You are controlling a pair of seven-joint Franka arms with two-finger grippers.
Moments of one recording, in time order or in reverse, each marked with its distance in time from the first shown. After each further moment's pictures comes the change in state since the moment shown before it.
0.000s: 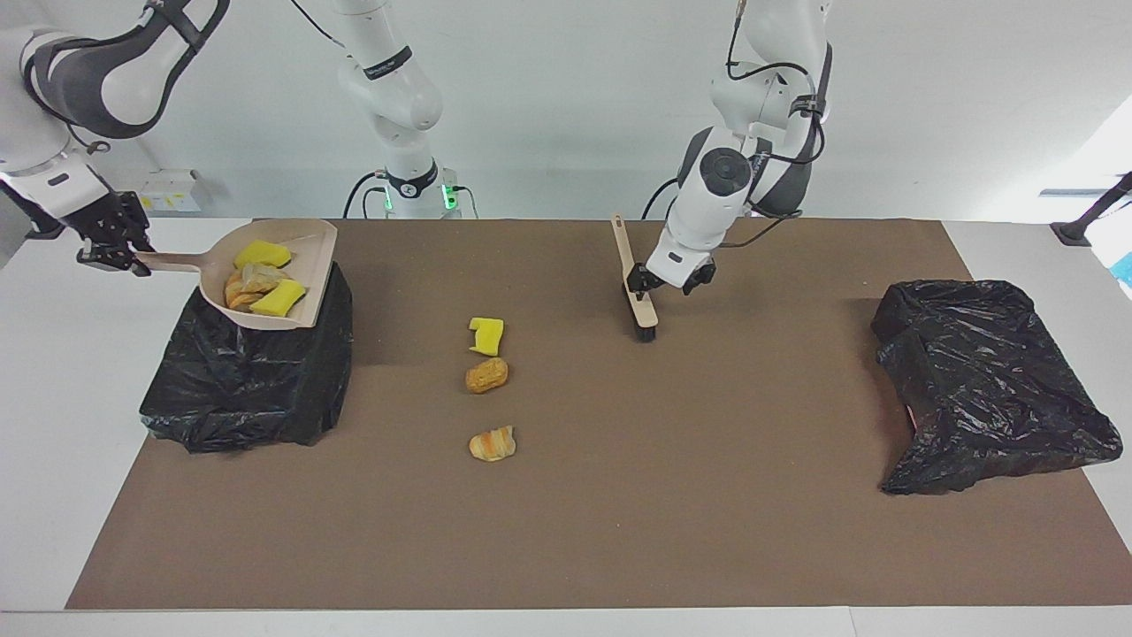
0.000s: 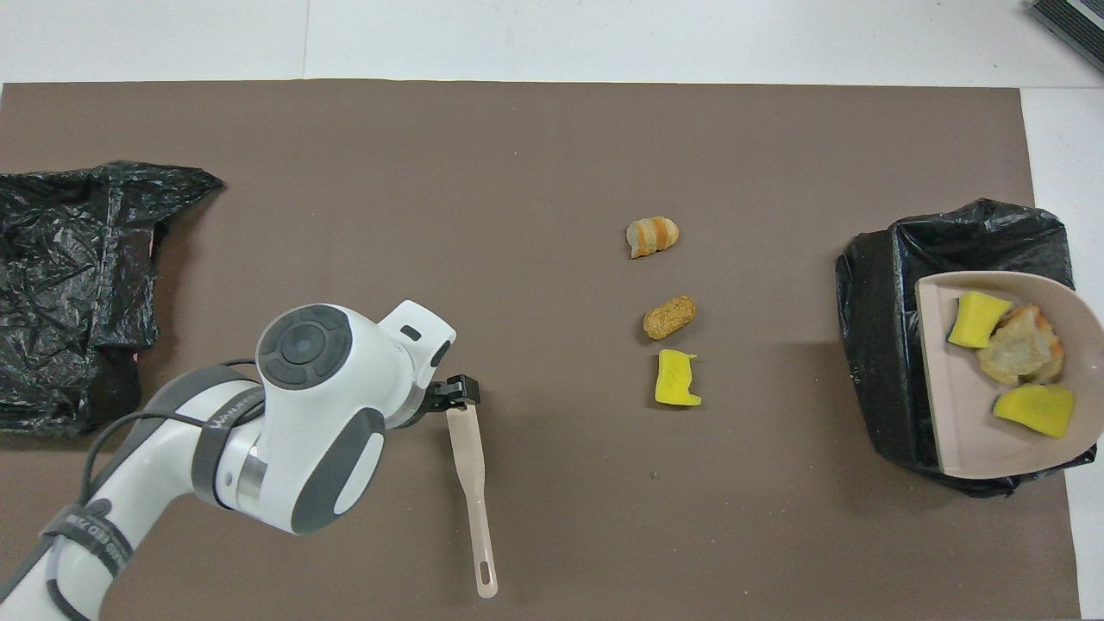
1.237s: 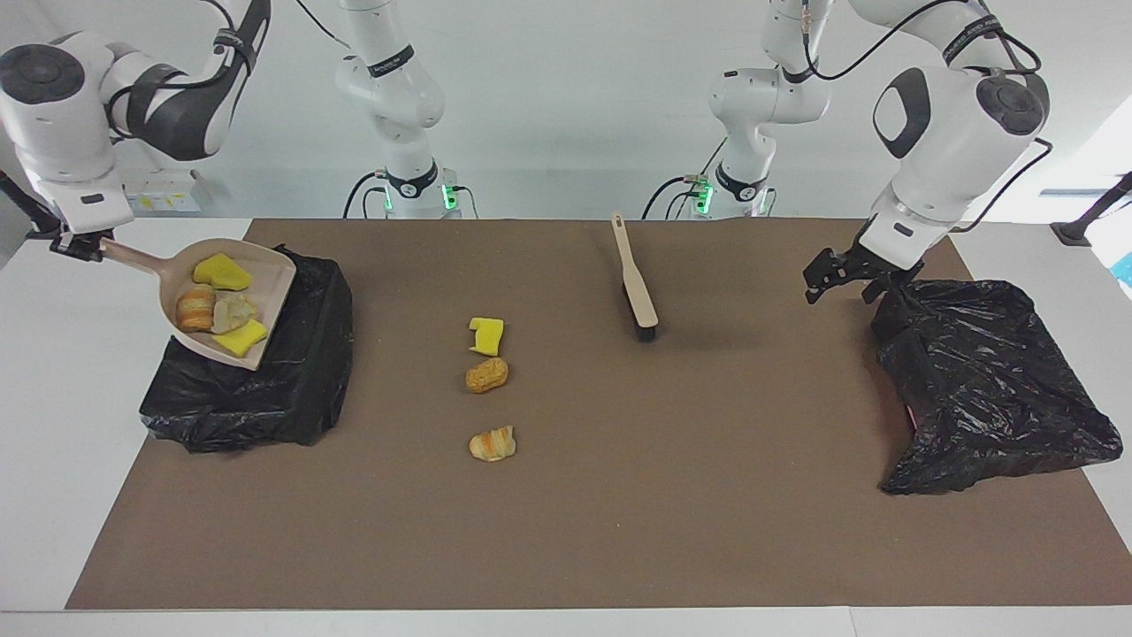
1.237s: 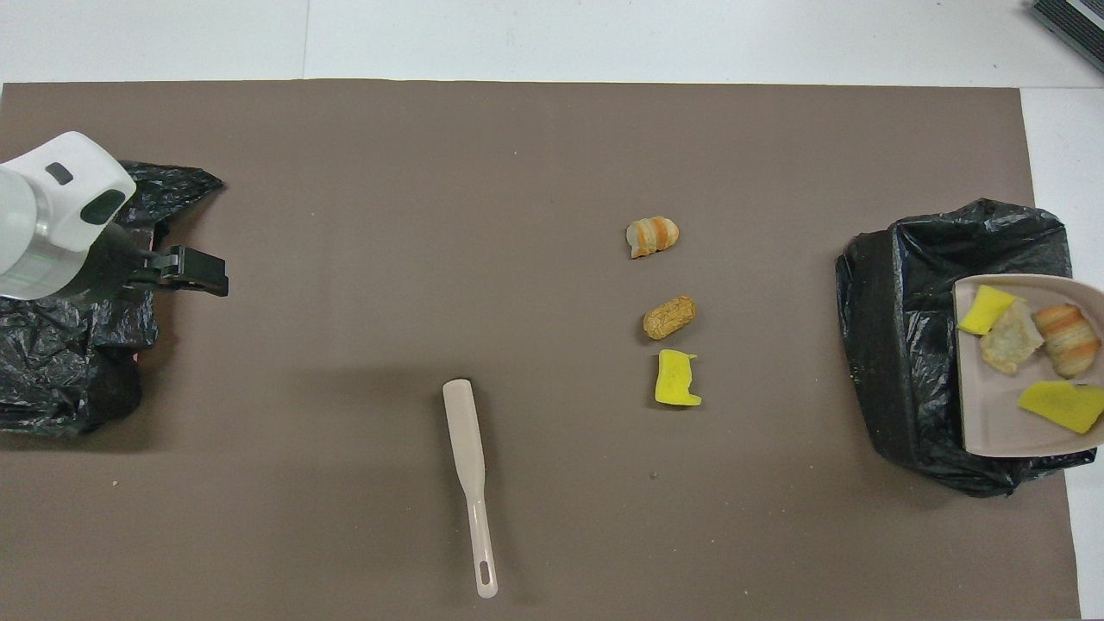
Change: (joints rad) left arm 0.413 0.001 0.006 0.410 0.087 -0.342 0.462; right arm 0.143 -0.123 0.007 -0.184 -0.522 0.123 0.473
